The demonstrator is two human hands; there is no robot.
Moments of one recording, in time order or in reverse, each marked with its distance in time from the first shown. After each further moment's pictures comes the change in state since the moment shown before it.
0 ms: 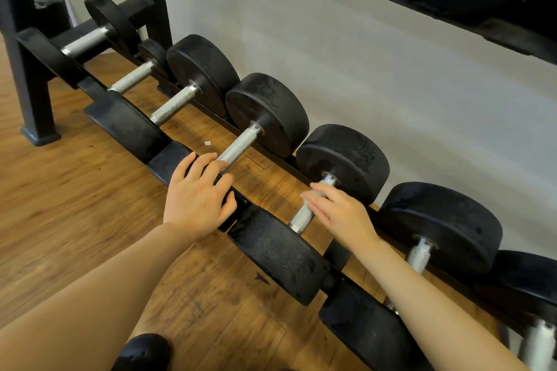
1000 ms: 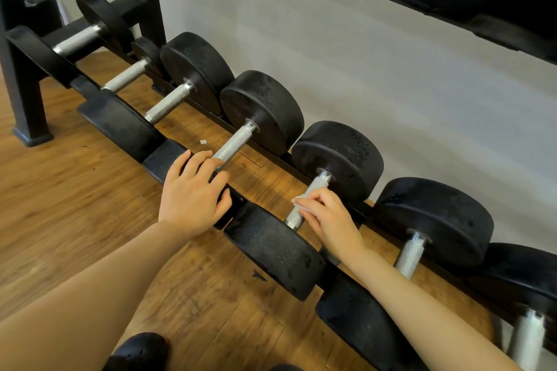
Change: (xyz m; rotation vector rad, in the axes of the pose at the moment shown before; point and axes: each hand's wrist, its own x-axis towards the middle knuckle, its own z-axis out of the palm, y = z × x) left_hand 0.000 0.000 -0.003 0.003 -0.009 0.005; right_hand -0.013 -0.019 0.009 0.144 -0.008 0.126
